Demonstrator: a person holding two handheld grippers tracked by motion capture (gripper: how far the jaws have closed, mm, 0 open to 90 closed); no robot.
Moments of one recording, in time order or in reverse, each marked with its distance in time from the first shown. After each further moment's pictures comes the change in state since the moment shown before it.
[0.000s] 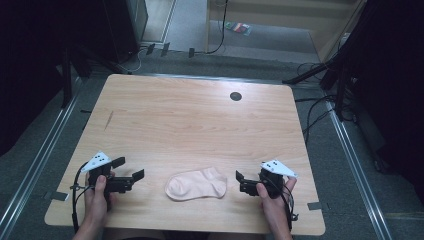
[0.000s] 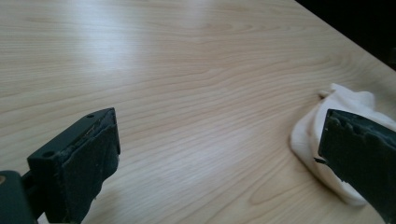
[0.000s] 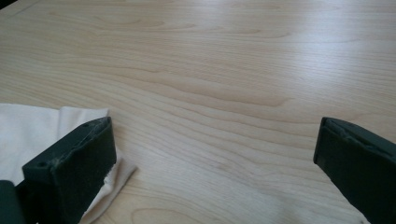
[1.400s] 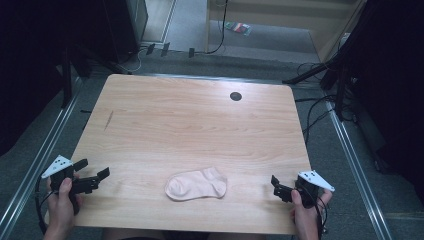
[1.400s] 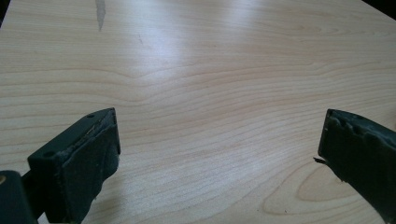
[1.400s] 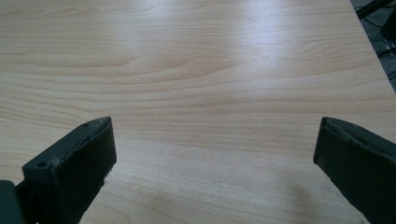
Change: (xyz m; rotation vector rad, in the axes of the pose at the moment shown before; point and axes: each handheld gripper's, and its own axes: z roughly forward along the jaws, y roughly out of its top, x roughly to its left) left arm 0.069 -0.021 -0.052 -0.040 0.181 -0.039; right arm -0.083 -0.036 -0.039 -0.018 -0.209 0.096
